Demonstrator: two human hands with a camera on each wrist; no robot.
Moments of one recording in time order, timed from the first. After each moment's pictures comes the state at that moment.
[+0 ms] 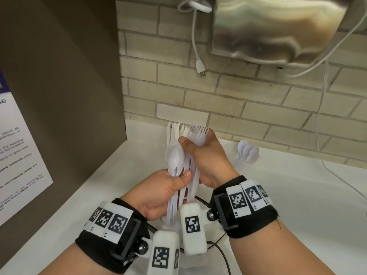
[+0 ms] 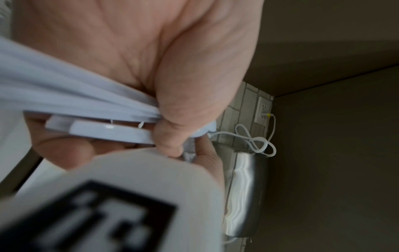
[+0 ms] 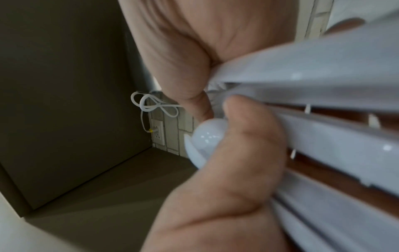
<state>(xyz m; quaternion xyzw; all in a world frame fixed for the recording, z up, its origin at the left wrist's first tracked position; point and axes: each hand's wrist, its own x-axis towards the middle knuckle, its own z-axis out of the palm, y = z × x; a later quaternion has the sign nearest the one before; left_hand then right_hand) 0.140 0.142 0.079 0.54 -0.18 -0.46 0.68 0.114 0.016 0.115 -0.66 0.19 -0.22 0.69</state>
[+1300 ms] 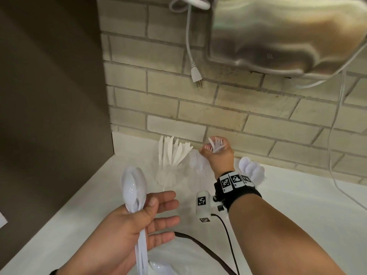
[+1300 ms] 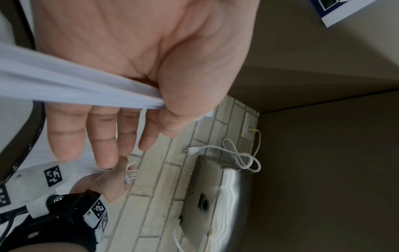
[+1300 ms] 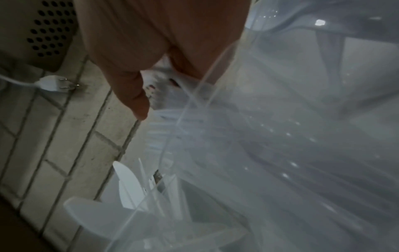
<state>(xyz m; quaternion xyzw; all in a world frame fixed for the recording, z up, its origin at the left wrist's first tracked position) 0.165 0.152 0.065 0.51 -0.12 -0.41 0.75 0.215 -0.139 0.036 -0.70 0.25 -0.39 0.54</state>
